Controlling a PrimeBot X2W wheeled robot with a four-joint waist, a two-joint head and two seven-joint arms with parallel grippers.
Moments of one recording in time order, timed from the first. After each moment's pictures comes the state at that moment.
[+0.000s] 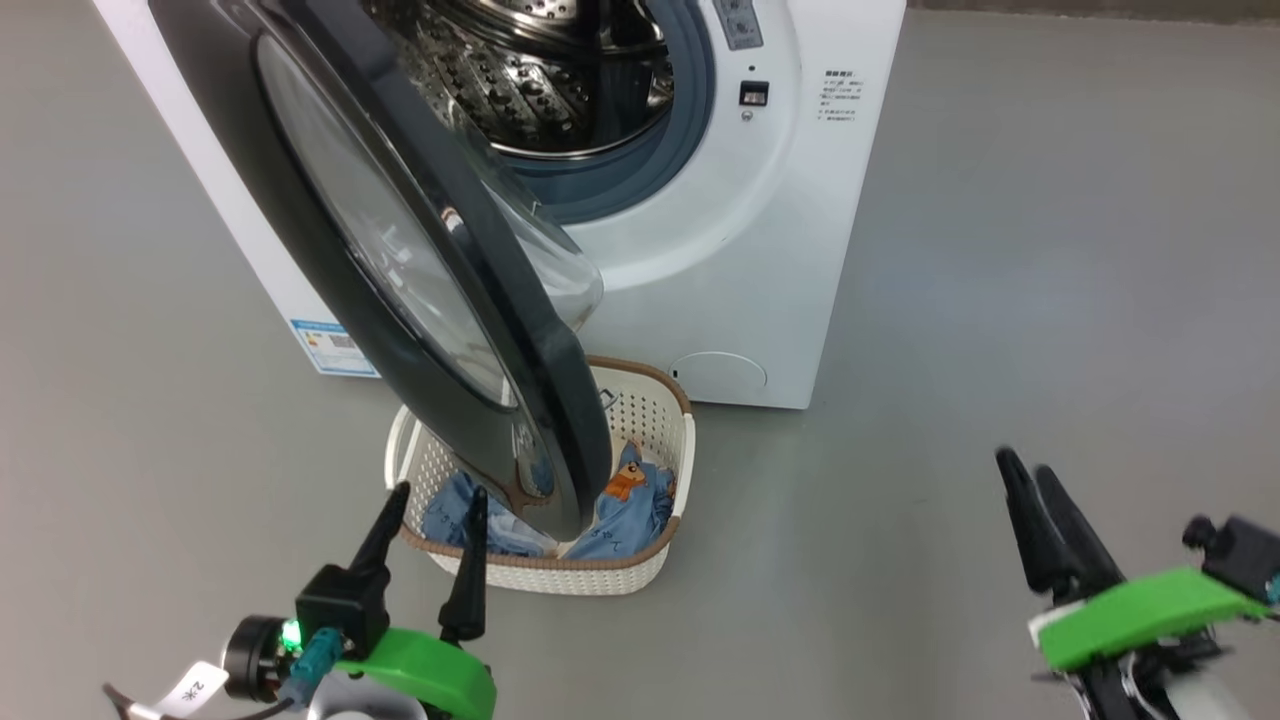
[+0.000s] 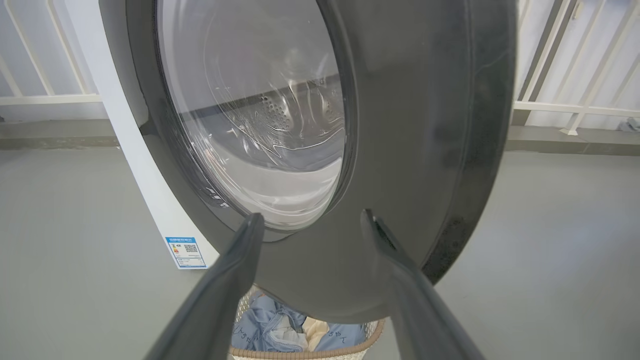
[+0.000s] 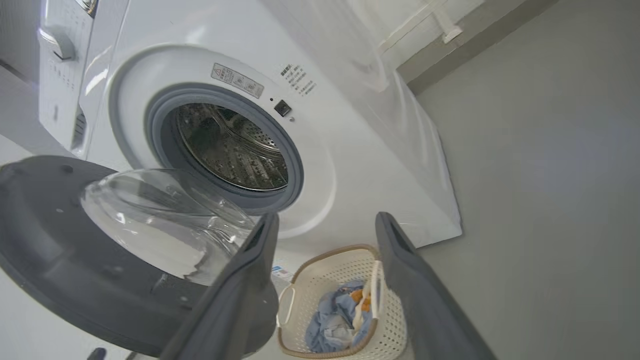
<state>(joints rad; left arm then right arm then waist) -0.22 0.03 -0.30 0.36 -0.23 0.01 -0.25 -0.19 -0.26 0.17 0.27 1.14 0.13 -0.11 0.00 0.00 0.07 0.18</state>
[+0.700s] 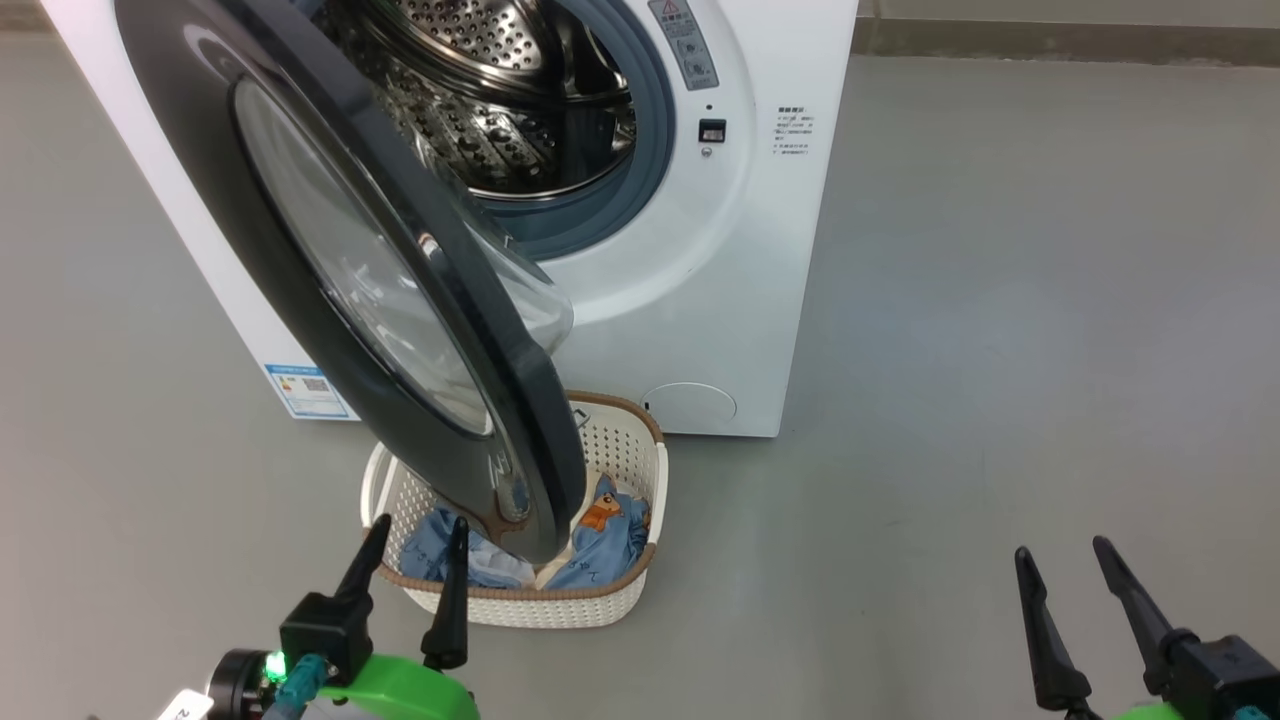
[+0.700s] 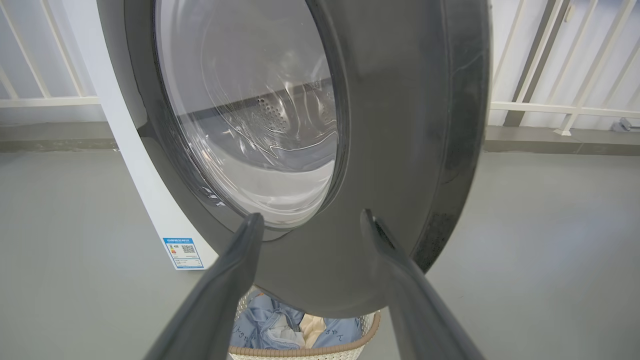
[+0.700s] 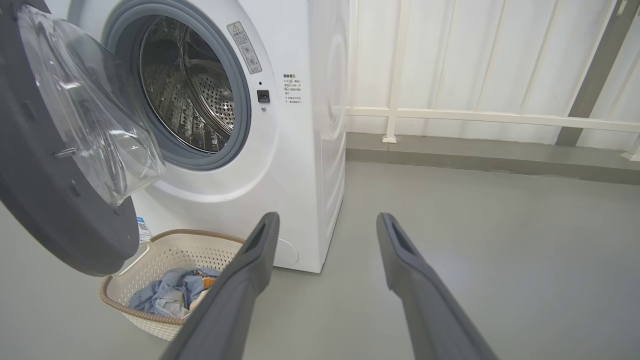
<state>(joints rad) -0.17 0.03 -0.26 0.37 -0.21 0.00 -0.25 0.10 -0.07 -0.12 0.04 0.10 0.13 -0.24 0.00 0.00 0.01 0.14</state>
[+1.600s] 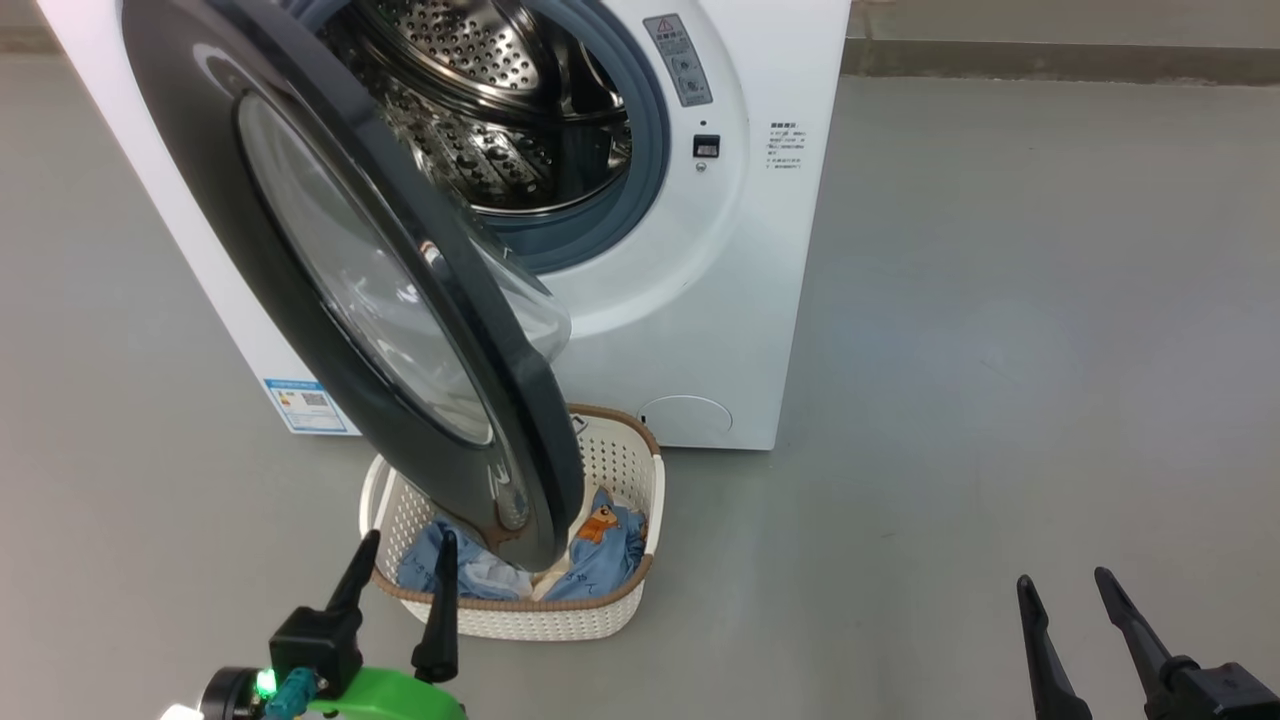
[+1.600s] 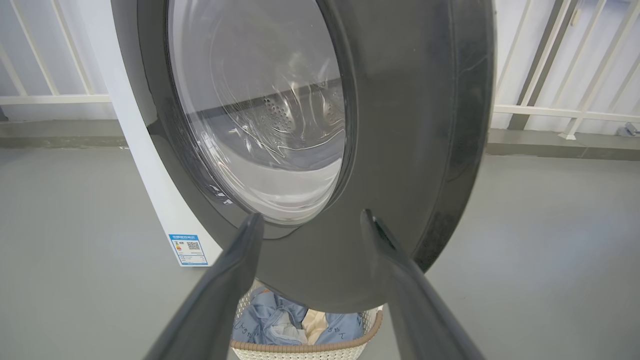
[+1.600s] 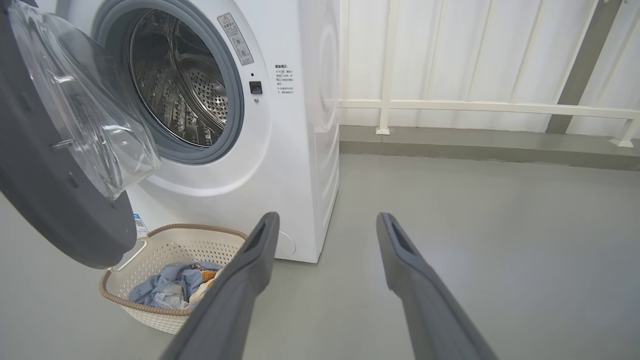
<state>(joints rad) -0.14 0.03 -0.23 0.37 -0.22 -0.01 -0.25 0.14 -0.04 -0.13 0.04 0.09 0.13 -0.24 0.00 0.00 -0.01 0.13</state>
